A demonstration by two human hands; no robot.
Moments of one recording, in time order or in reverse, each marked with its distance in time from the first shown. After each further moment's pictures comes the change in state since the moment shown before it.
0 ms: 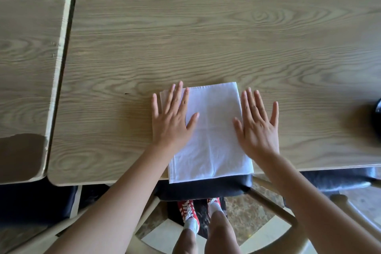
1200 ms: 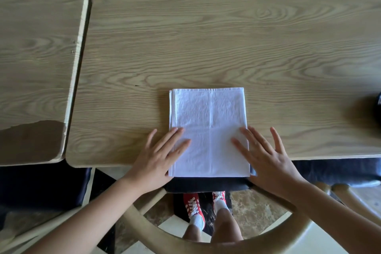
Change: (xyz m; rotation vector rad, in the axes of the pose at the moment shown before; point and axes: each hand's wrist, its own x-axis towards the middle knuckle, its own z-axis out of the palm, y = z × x) left_hand -0.114 -0.042 -0.026 0.072 -0.274 0.462; right_hand -0.088 0.034 -0.005 -0.220 -0.206 -0.521
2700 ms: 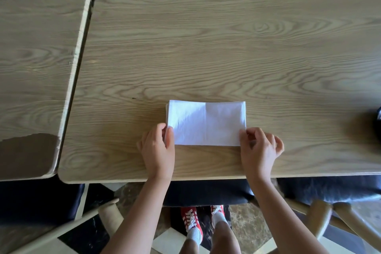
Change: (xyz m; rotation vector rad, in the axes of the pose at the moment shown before) left_hand 0.076 0.012 -0.002 -0.441 0.687 -0.919; right_hand 0.075 -0.019 -0.007 0.688 0.545 0.947
